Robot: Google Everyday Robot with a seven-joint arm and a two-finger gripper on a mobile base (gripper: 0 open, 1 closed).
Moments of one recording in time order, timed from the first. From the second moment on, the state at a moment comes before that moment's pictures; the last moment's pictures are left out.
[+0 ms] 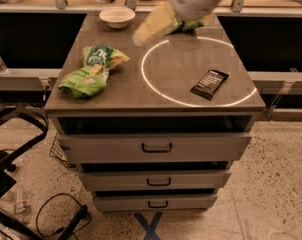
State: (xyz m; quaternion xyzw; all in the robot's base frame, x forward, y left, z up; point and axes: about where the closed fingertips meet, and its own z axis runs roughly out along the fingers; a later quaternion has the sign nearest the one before) arm 0.614 -0.057 0.994 -0.27 0.92 0.07 0.29
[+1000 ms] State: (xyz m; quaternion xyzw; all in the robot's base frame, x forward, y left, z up) arm 0.668 0.056 0.914 -0.11 0.99 0.07 0.11
